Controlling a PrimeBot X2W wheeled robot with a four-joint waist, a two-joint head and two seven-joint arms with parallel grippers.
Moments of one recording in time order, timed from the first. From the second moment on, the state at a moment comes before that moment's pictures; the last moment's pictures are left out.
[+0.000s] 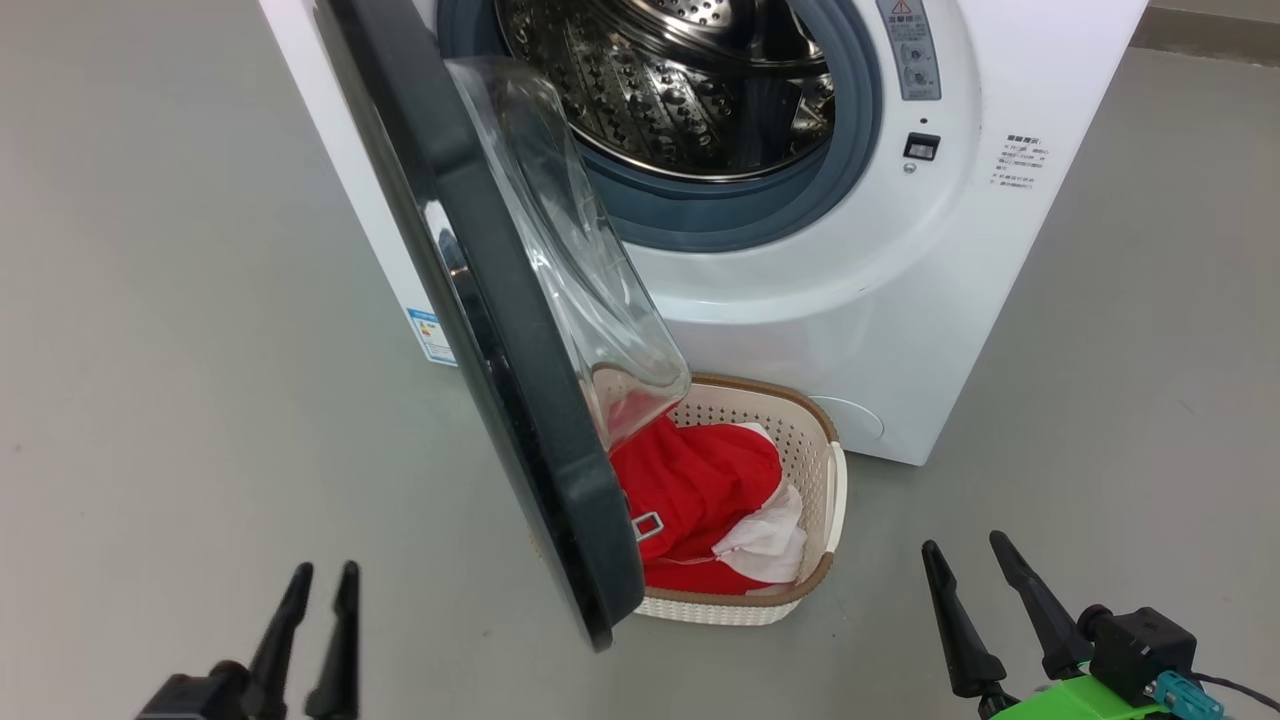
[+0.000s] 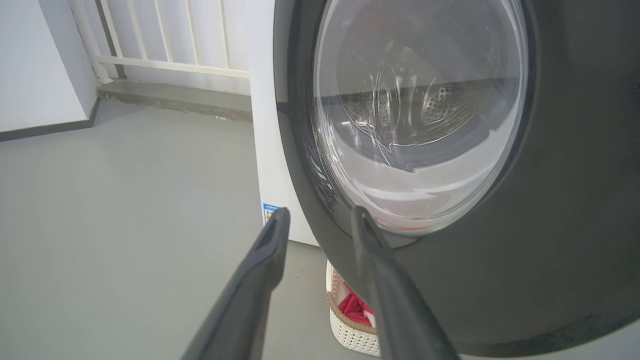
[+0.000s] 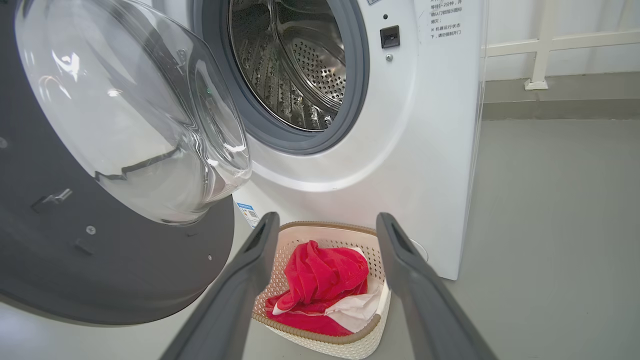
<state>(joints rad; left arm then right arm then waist) 0.00 0.05 0.04 0.23 -0.20 -0.13 -0.25 0.05 -0.05 0.07 0.24 0.37 0.12 -0.26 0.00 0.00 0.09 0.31</state>
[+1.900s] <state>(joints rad) -0.19 0.05 -0.13 0.02 -1.53 -0.12 0.39 -0.02 -0.05 0.07 0.22 0.37 0.12 -0.26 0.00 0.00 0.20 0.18</state>
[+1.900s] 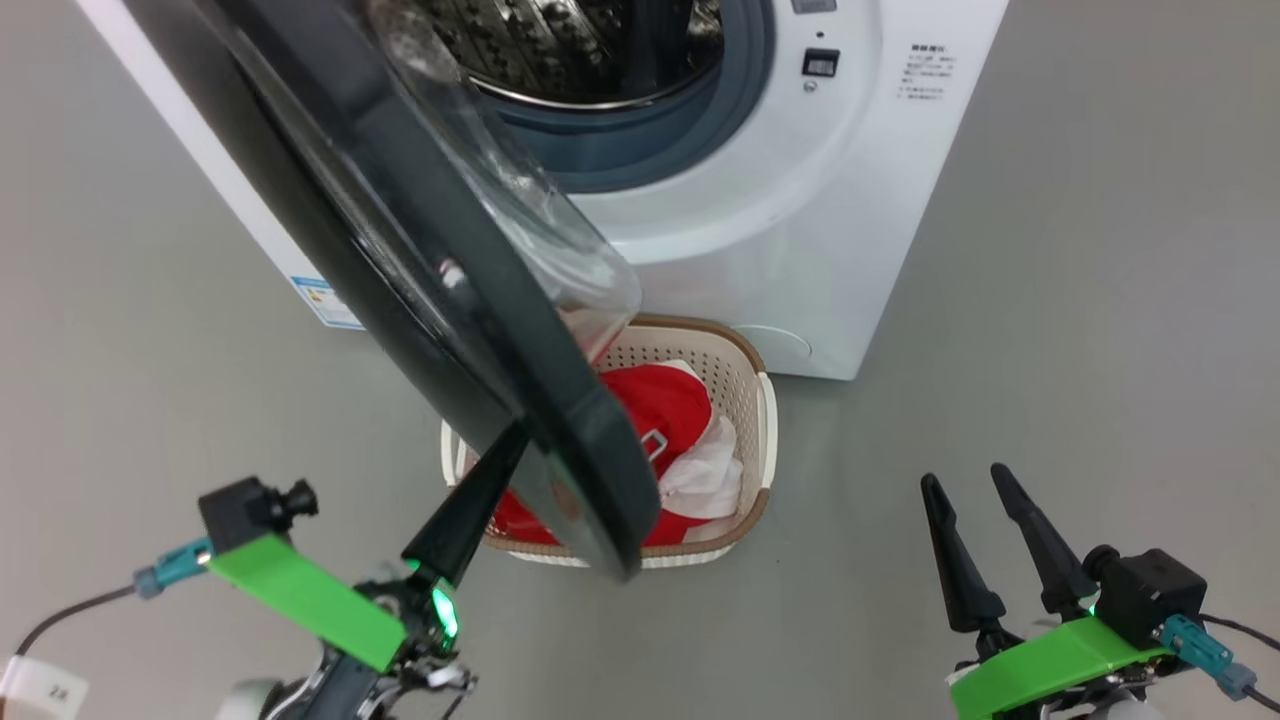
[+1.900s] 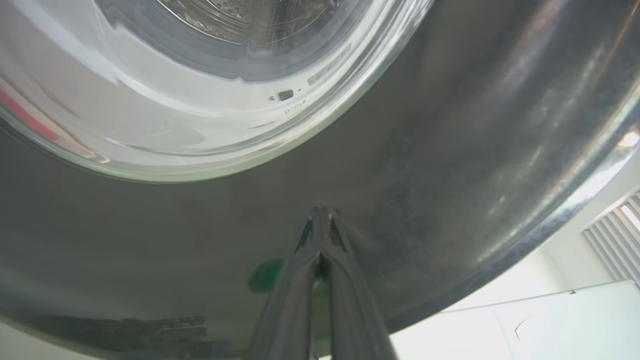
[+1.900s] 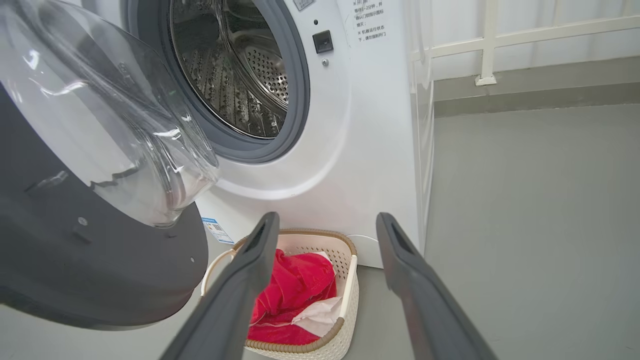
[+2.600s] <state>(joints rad) -0.55 0.11 -0.33 0.21 -1.44 -0.12 -0.02 -0.13 -0.05 0.05 0.21 0.38 0.12 -0.26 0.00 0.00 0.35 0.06</state>
